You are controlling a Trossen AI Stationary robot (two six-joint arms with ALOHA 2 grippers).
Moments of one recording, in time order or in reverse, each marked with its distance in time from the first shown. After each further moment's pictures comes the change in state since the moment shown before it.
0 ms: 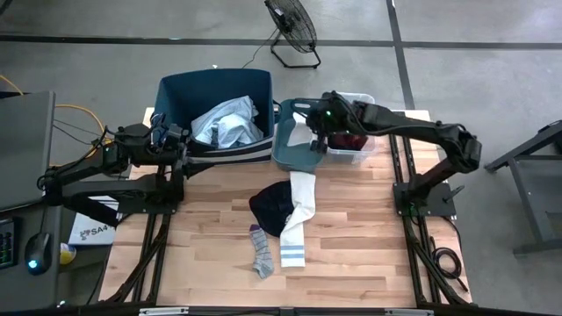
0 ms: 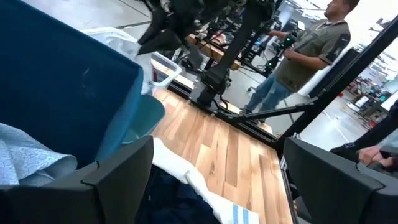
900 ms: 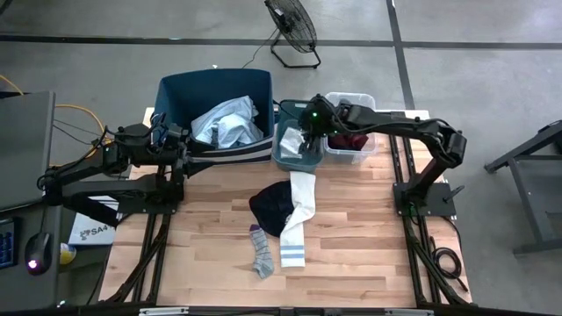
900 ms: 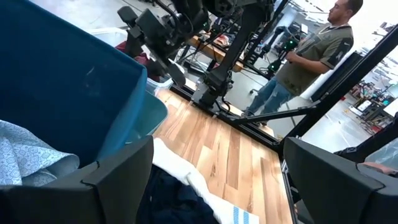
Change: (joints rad) left arm 0.000 0.000 0.000 0.000 -0.016 -0.013; right arm -0.048 0.143 0.000 0.029 -0.058 0.107
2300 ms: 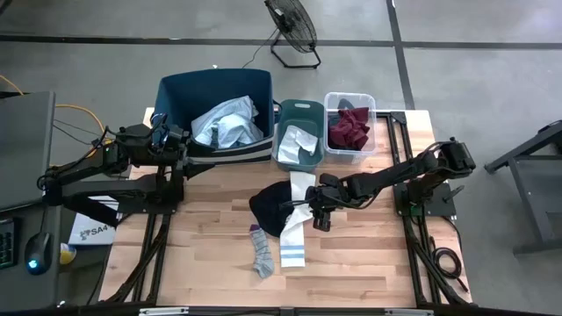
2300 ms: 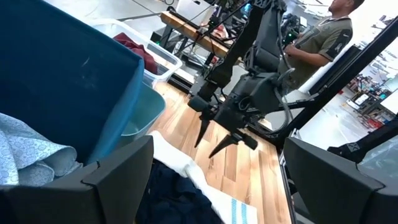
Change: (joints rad) left arm 0.000 0.000 0.000 -0.023 0.021 0.002; right arm 0.605 -0.044 -0.363 0.110 0.039 0.558
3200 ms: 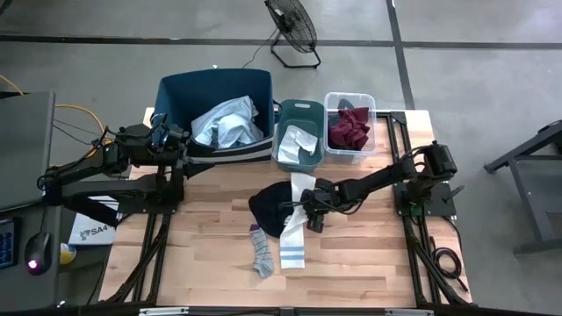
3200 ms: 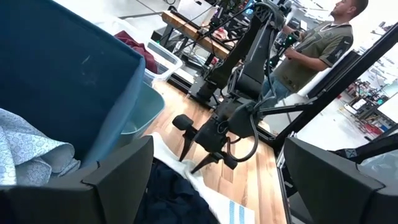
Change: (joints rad) left arm 0.000 0.000 0.000 0.001 -0.001 -0.030; right arm -0.021 0.200 -0.082 0.212 -0.022 0.042
